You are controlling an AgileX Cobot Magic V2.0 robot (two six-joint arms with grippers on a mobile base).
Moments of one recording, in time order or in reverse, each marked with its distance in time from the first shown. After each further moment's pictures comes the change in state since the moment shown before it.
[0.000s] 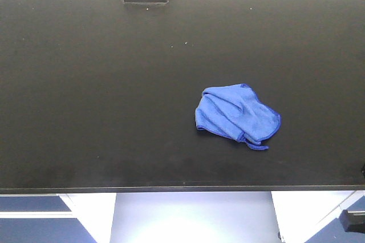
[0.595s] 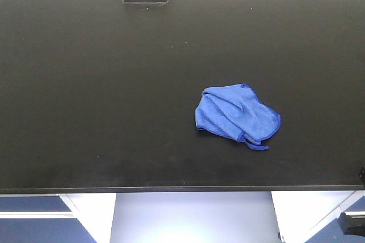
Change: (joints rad) left arm 0.000 0.000 0.000 0.000 0.000 0.000; right arm 0.000 0.000 0.000 -0.002 0.025 0.000
